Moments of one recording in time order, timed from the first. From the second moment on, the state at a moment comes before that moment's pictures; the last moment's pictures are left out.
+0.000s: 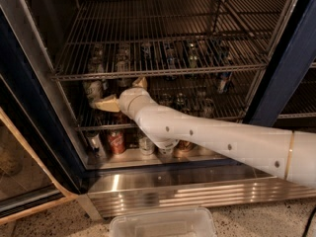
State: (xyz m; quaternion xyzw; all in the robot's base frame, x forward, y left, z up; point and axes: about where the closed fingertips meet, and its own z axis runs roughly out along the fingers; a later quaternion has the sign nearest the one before) arm 0.691 0.123 0.778 -0.28 0.70 0.13 0.65
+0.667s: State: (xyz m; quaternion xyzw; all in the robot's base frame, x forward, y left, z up) arm 0.693 0.153 0.777 -0.27 0.70 0.14 0.65
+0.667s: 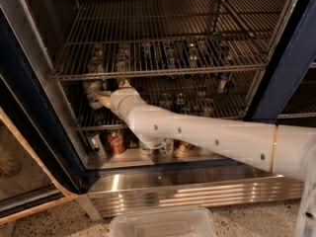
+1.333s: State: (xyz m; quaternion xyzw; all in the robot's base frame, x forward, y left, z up) arm 0.689 0.169 0.779 -0.27 0.70 0.15 0.64
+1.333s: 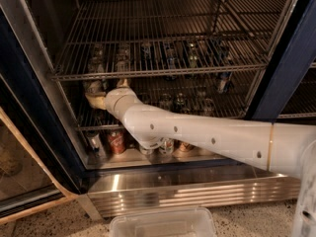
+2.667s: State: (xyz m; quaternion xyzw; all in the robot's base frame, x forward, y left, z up) arm 0.671 0.183 0.767 -0.24 0.70 0.18 0.64
